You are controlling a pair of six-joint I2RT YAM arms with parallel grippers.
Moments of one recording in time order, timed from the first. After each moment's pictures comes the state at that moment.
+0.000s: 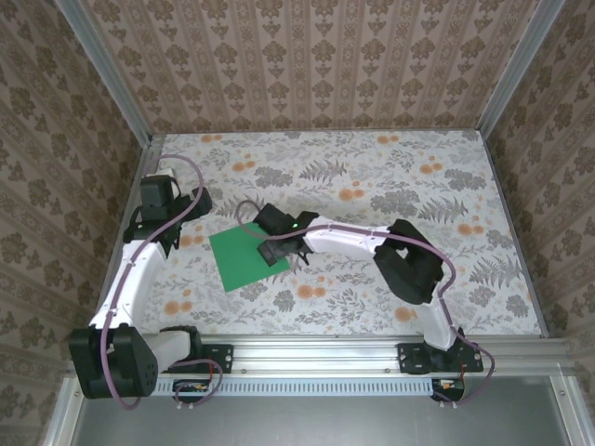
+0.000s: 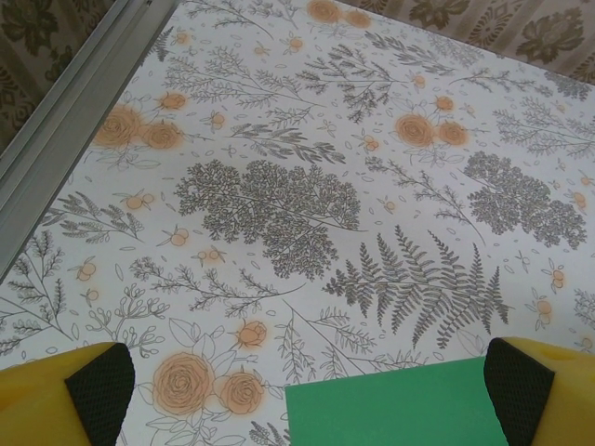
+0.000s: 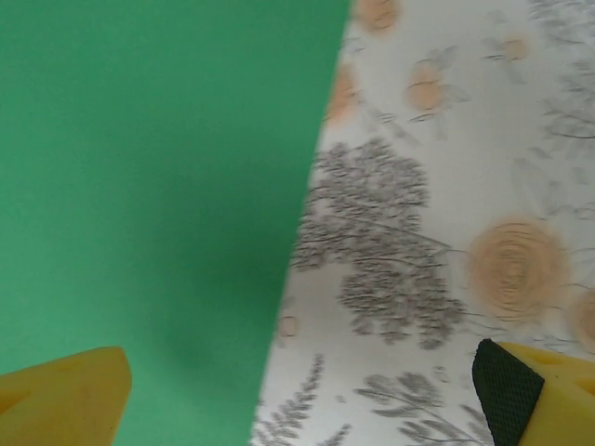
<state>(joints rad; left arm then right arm) -0.03 1.13 0.87 -0.41 -0.04 -0.27 0.93 2.09 1.57 -0.61 0.26 0.26</state>
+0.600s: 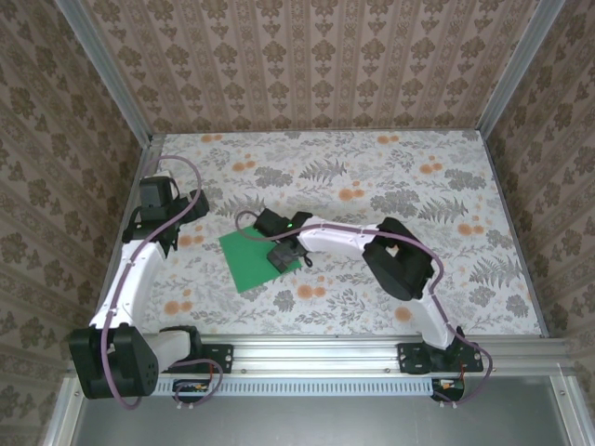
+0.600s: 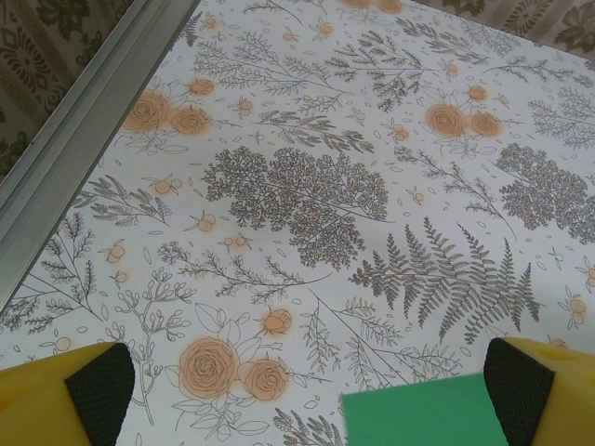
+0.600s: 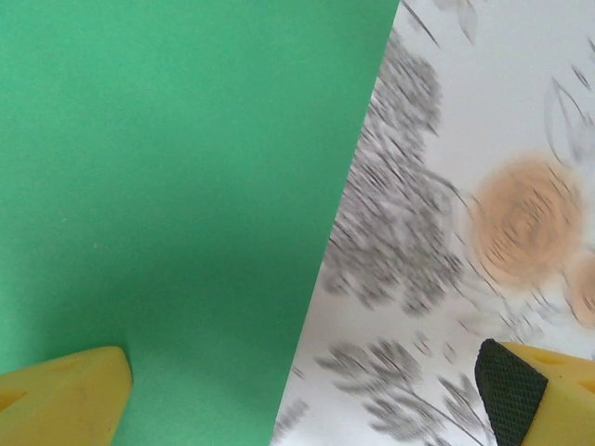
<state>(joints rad) -0.02 1.13 0.87 -0.44 -0.08 -0.27 0.91 2.12 1.56 -0.76 0.32 0.18</state>
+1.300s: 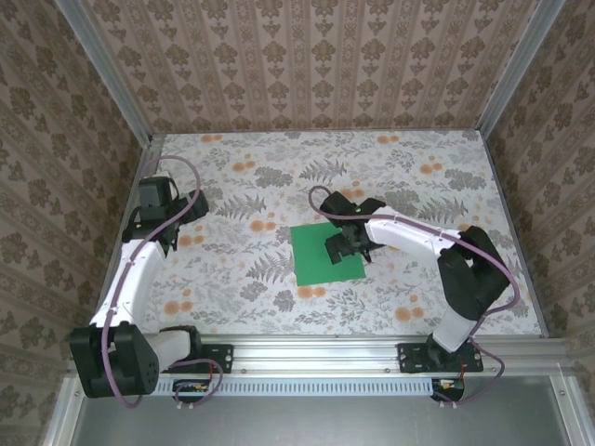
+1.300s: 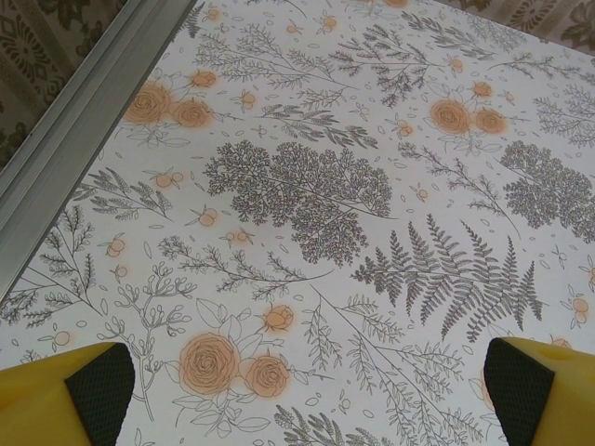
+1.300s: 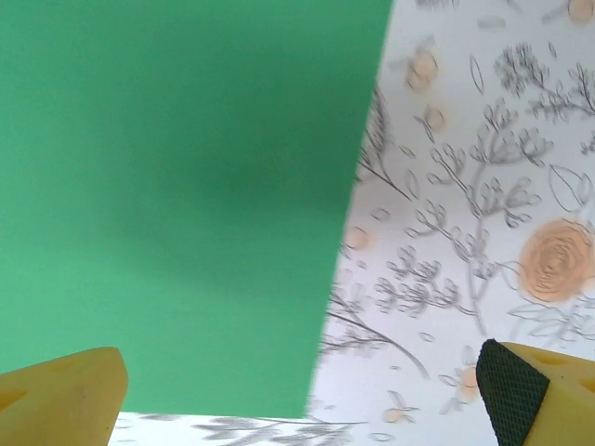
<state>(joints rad) -0.01 1.14 0.87 -0.44 -0.06 -0.28 0.67 1.69 1.20 -0.88 0.23 0.38</state>
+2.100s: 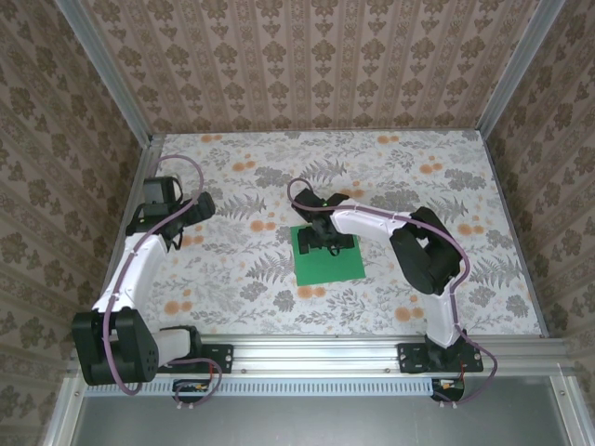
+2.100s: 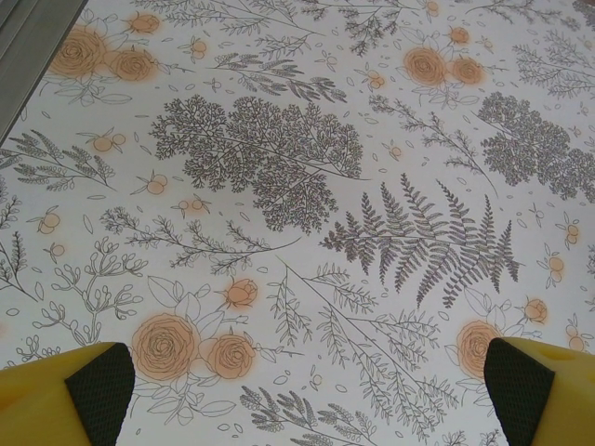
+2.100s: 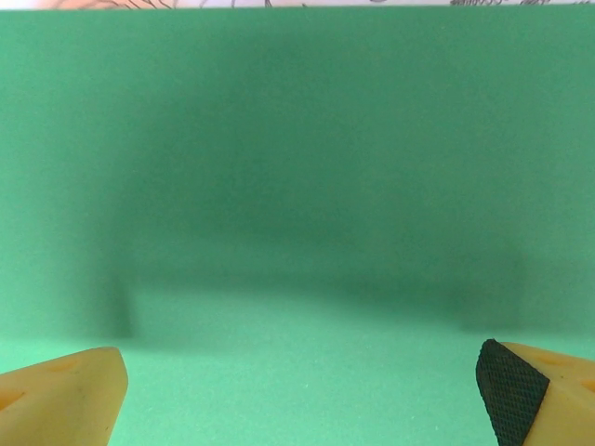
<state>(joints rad) -0.01 1.21 0.88 -0.45 0.03 -0.28 0.72 2.01 1.43 -0.82 0.15 0.64</state>
